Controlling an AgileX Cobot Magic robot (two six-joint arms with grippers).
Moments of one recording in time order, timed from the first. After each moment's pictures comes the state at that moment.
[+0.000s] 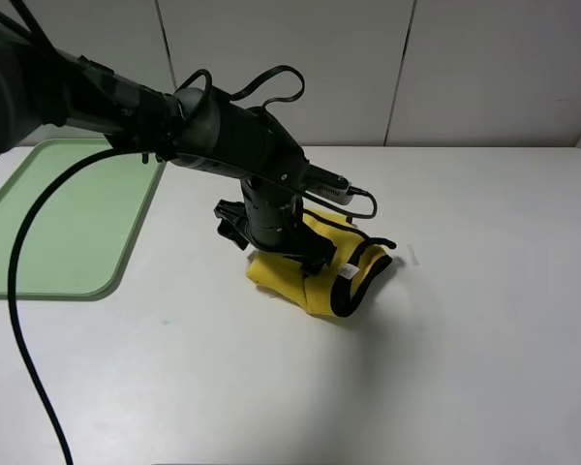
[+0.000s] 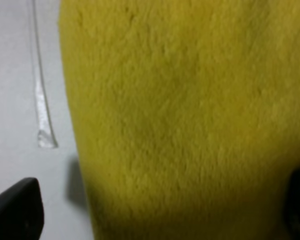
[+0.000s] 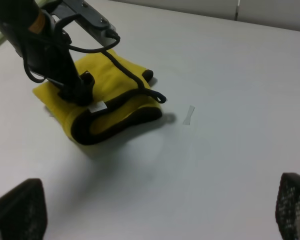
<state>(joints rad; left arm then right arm) -0.80 2.23 -1.46 0.33 0.55 -0.54 0.41 -0.01 -0.49 0.01 1.03 0.08</state>
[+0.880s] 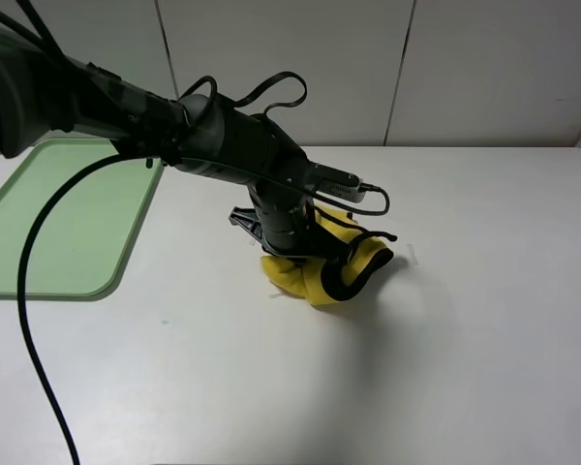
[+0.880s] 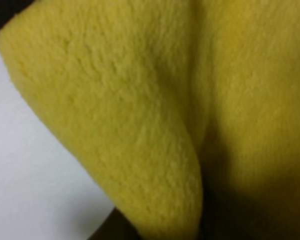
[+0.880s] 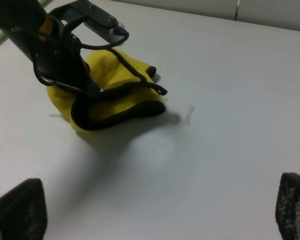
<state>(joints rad) -0.80 2.24 -1.46 0.27 0.46 -0.52 0.41 -0.01 -0.49 0.01 1.03 0.08</state>
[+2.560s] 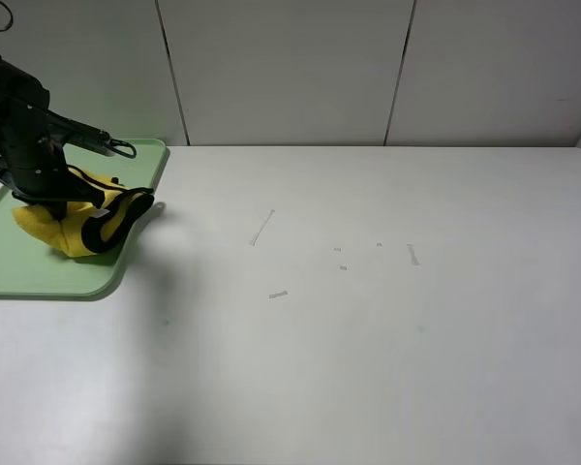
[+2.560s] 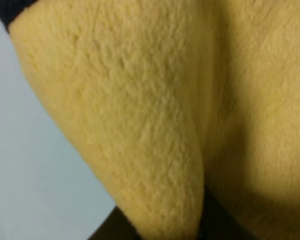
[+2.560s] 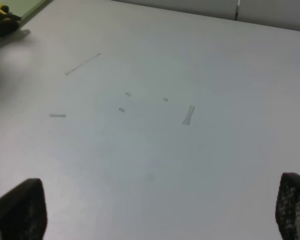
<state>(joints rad) -0.05 2.04 -1.24 0.53 0.56 -0.25 0.41 -0.01 -0.49 0.01 1.03 0.08</state>
